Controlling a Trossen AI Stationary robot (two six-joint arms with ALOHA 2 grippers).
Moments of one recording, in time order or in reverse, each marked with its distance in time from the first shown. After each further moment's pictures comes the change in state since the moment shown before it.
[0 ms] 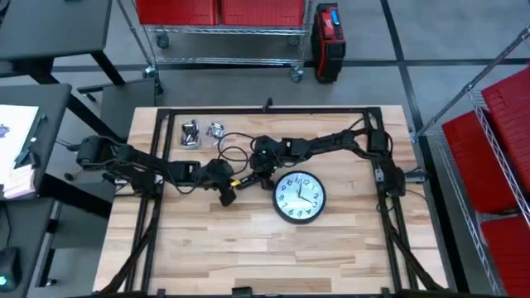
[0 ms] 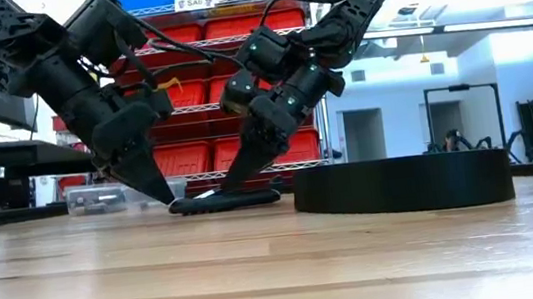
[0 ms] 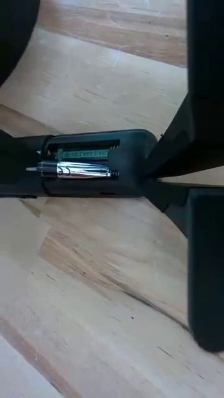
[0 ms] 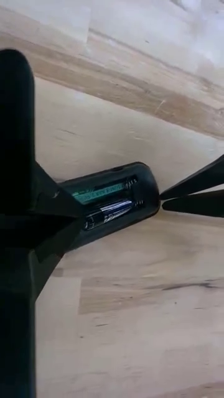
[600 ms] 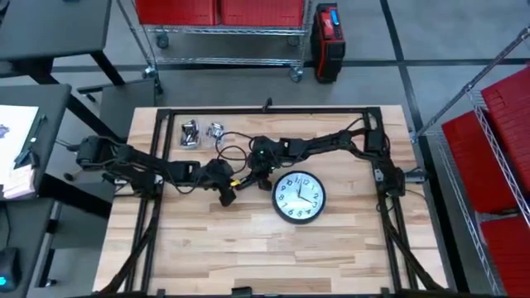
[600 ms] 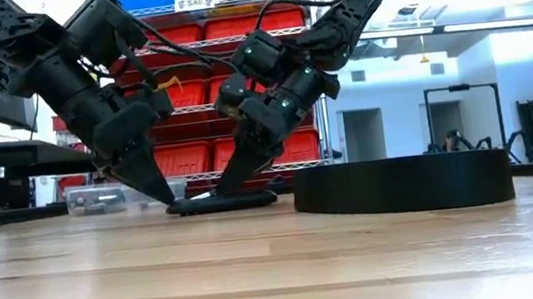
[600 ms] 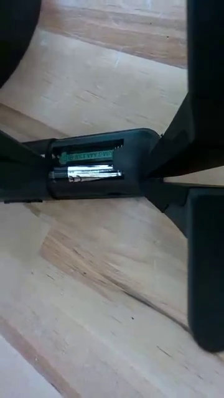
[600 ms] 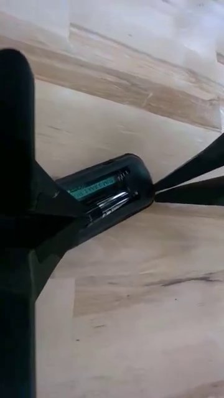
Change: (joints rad) left arm 0.000 0.000 0.000 0.001 0.001 -0.001; right arm 0.011 0.046 0.045 -0.077 0.013 0.018
